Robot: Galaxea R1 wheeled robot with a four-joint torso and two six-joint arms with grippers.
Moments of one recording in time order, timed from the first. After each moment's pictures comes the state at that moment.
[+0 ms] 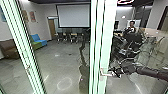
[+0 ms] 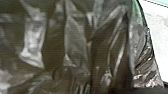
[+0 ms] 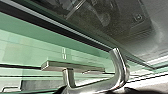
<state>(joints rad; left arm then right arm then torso) 1.37 2.99 -2.73 -0.37 0.16 0.29 -0.32 2.50 -1.90 0.13 -0.48 0.86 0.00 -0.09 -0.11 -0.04</state>
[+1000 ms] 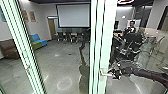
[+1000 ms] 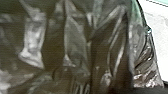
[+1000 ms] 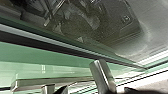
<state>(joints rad) 1.37 2.98 -2.73 -0.37 0.16 0.29 -0.36 2.60 -2.09 0.13 -0.48 0.87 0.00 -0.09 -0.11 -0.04</state>
